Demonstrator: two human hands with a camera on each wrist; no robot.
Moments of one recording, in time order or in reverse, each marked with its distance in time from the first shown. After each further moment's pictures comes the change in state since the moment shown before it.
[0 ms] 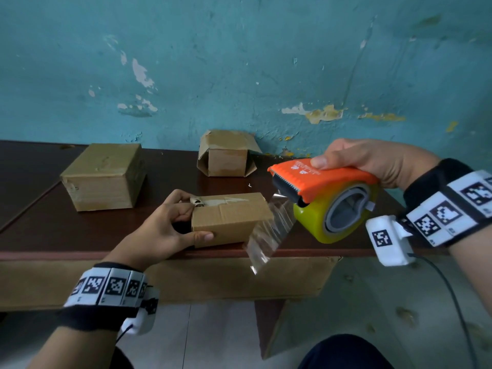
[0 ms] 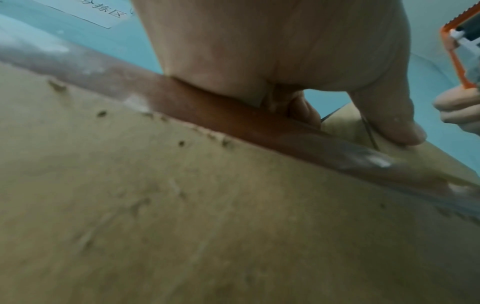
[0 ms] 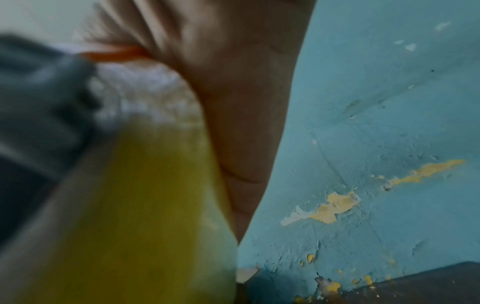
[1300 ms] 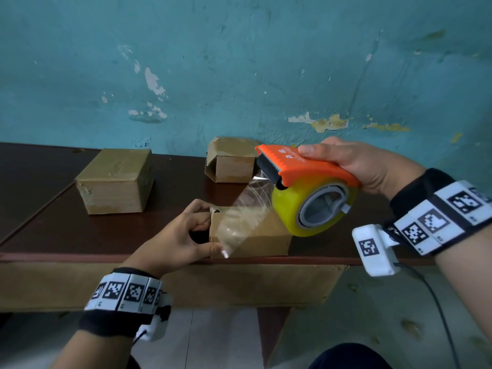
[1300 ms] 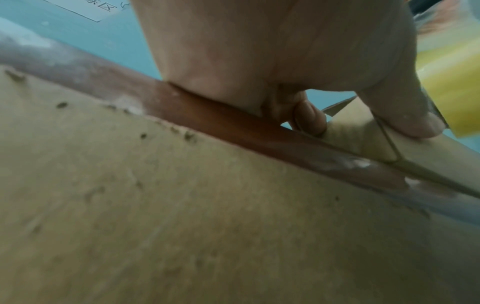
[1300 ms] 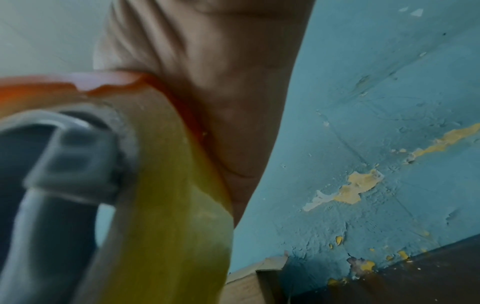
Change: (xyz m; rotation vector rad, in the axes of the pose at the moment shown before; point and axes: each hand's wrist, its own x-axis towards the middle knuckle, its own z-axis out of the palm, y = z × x) left_hand -0.003 0.019 0.009 -0.090 -0.079 0.086; right_hand 0.034 0.001 0.007 0.067 0.097 -0.189
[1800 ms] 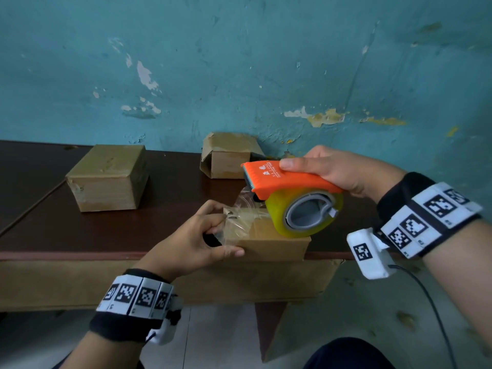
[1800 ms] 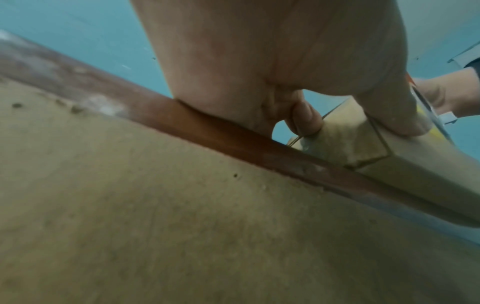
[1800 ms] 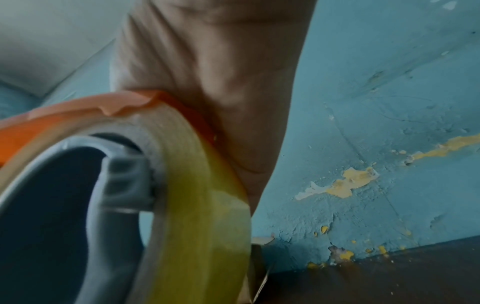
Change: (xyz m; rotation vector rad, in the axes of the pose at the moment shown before) left_hand 0.008 0.006 0.026 -0.015 -0.023 -0.001; right_hand 0.004 0.016 0.011 -0.161 0.009 0.114
